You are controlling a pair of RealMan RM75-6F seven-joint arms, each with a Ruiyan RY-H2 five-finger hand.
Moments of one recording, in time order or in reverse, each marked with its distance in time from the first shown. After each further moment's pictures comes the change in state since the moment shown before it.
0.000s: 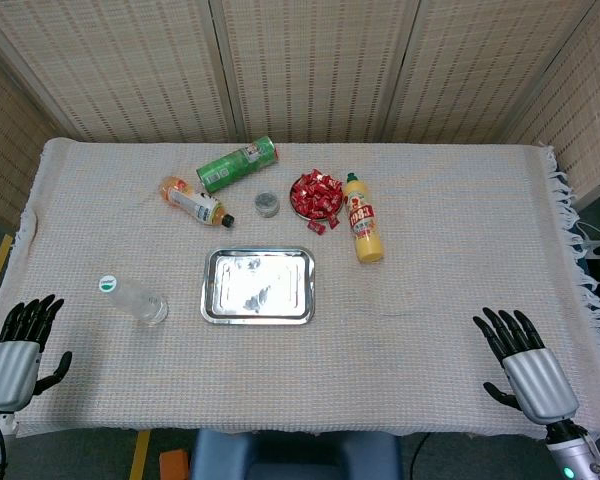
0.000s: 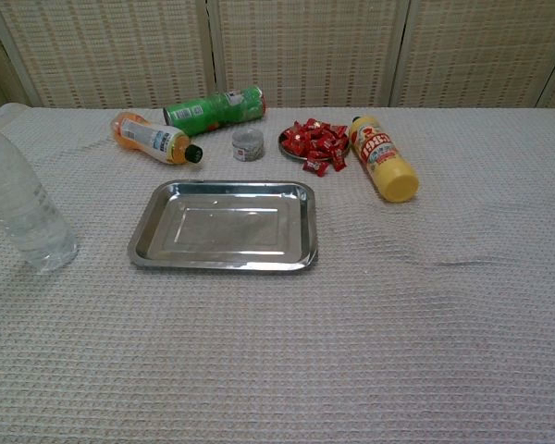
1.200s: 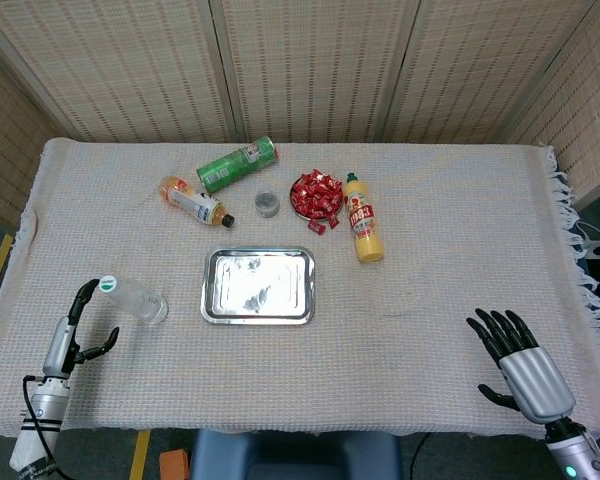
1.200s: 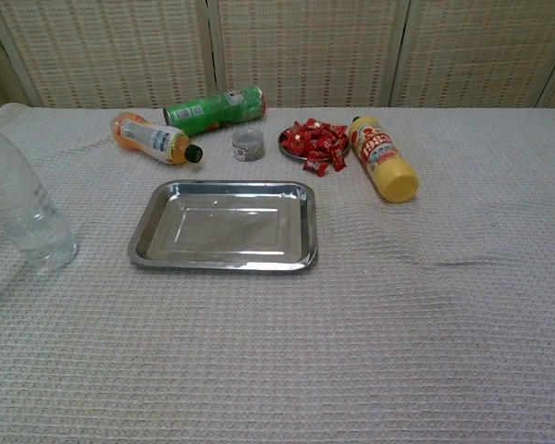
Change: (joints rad) left arm -0.133 -0.306 -0.060 0.362 -0.075 -0.197 -0.995; right arm 0.023 0.012 -0.016 0.022 -0.037 -0.003 0.093
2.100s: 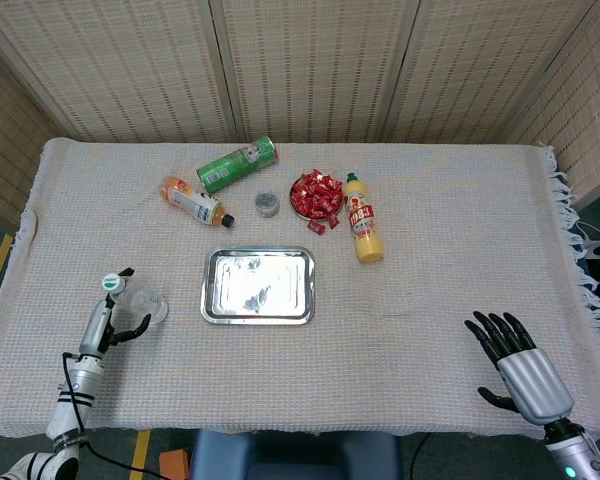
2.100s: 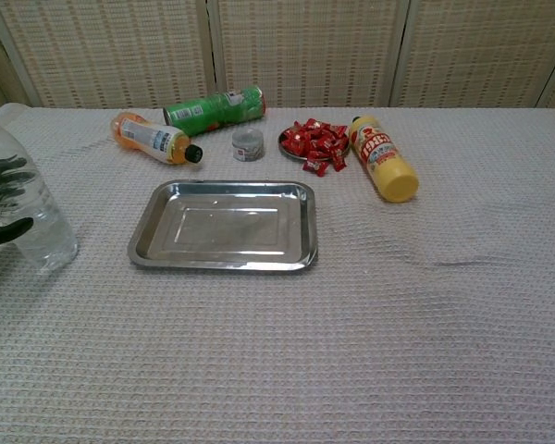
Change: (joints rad) left arm -0.112 -0.085 -0.050 0.031 -0.069 -0.163 0.089; right arm 0.005 0.011 -0.009 -0.014 0.007 -0.019 -0.006
